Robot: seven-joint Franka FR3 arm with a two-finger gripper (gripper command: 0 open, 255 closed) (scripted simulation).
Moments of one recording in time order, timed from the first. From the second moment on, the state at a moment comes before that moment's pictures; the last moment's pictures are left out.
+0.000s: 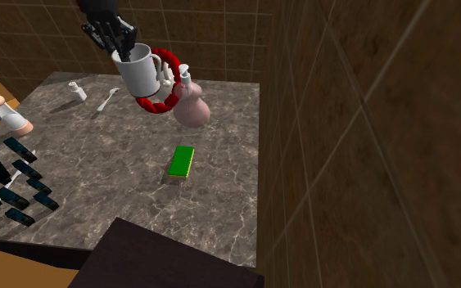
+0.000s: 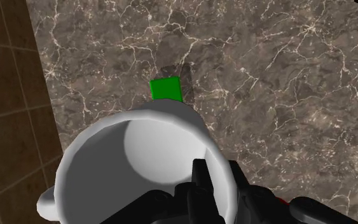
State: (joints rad) arm 0.26 0.05 0.19 -1.63 -0.05 1.61 0.42
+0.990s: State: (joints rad) arm 0.42 -0.04 0.37 -1.75 0.01 1.62 0.75
